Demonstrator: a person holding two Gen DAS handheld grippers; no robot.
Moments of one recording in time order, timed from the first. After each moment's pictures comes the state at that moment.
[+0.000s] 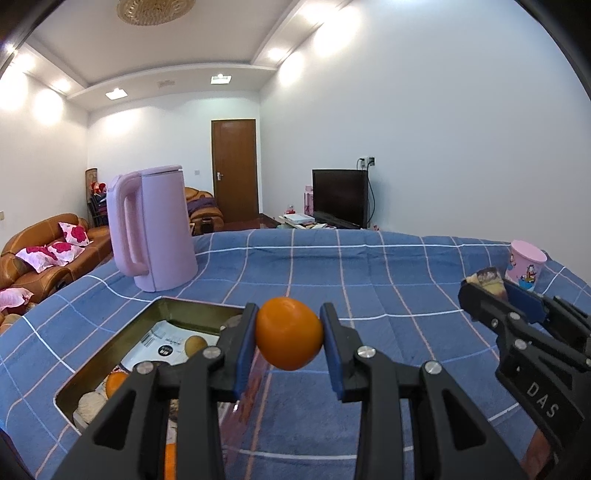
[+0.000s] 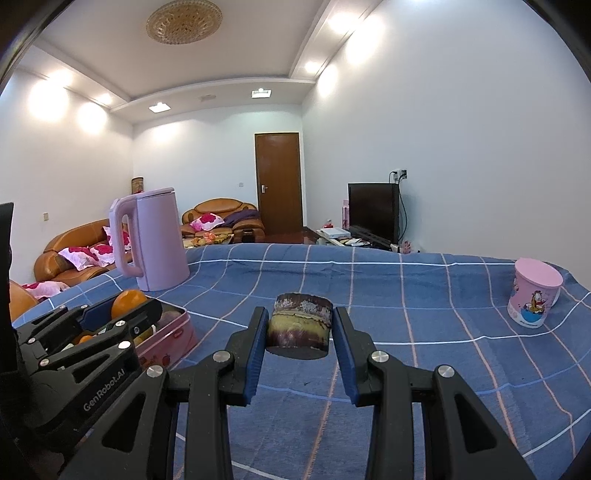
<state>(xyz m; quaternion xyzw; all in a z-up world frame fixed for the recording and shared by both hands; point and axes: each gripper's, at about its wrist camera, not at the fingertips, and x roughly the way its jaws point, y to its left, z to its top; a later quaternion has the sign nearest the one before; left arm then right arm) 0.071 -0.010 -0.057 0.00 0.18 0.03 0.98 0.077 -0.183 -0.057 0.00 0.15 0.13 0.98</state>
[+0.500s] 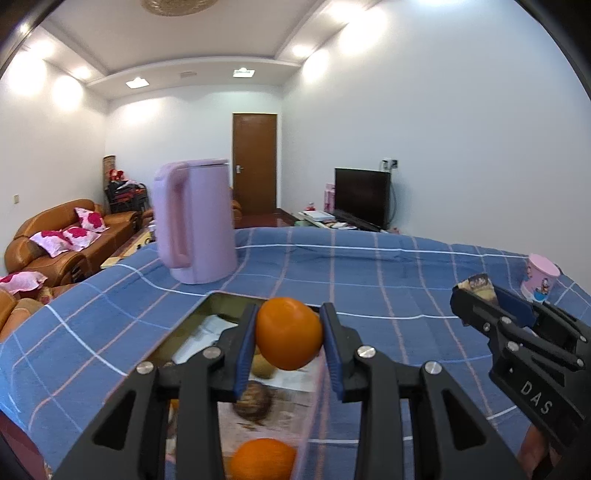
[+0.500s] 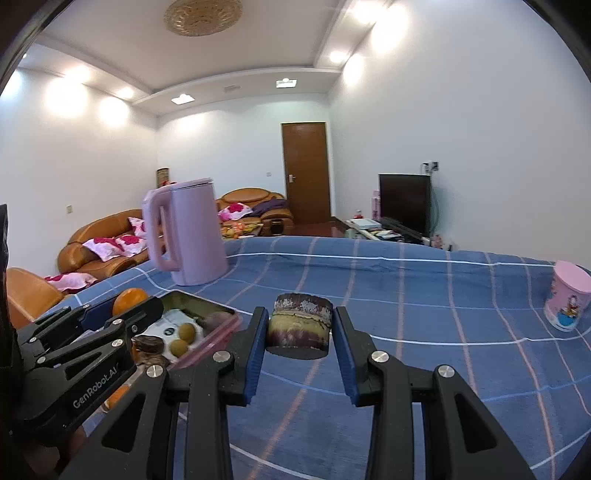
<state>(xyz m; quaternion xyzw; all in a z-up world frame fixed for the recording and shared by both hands) 0.061 0.048 -0.049 -0.02 0.18 0.06 0.98 0.084 -0.130 -0.048 0.00 0.17 0.19 0.97</state>
